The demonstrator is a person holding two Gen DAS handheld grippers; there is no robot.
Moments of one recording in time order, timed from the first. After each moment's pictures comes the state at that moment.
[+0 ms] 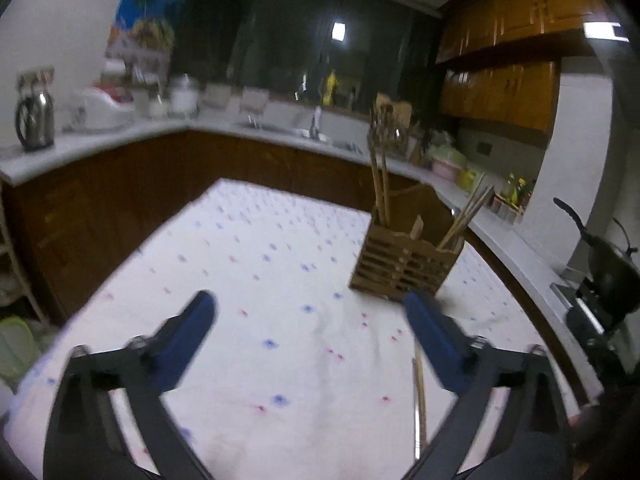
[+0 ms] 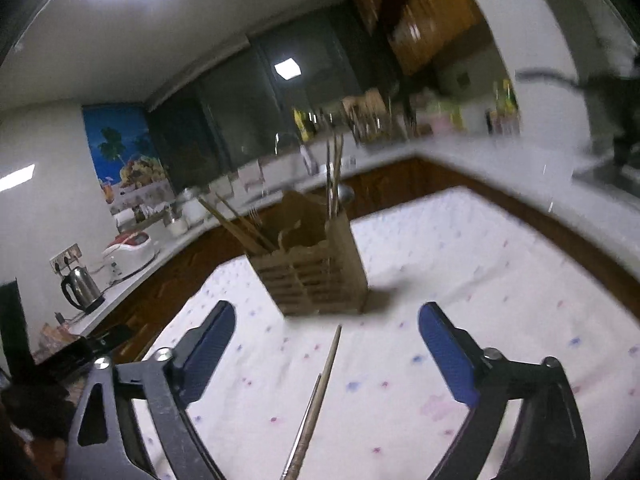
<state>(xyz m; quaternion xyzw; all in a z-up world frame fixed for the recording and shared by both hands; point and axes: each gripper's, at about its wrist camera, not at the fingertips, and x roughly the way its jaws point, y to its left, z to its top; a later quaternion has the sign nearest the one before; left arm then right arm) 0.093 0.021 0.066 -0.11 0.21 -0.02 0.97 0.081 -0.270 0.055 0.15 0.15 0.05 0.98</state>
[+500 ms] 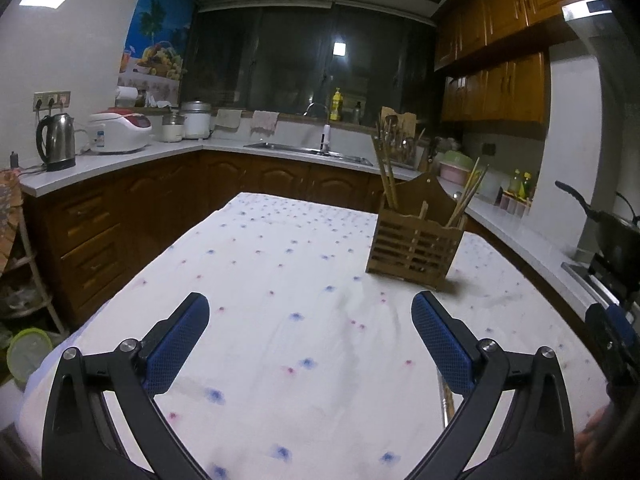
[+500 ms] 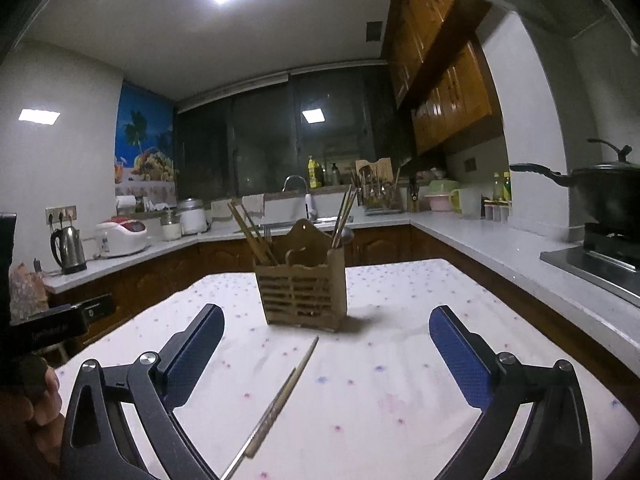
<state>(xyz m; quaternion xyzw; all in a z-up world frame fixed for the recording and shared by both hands) 0.045 0.021 0.038 -0.08 0.19 0.00 0.98 0.009 -0.245 0.041 0.04 0.07 0.02 1.00</state>
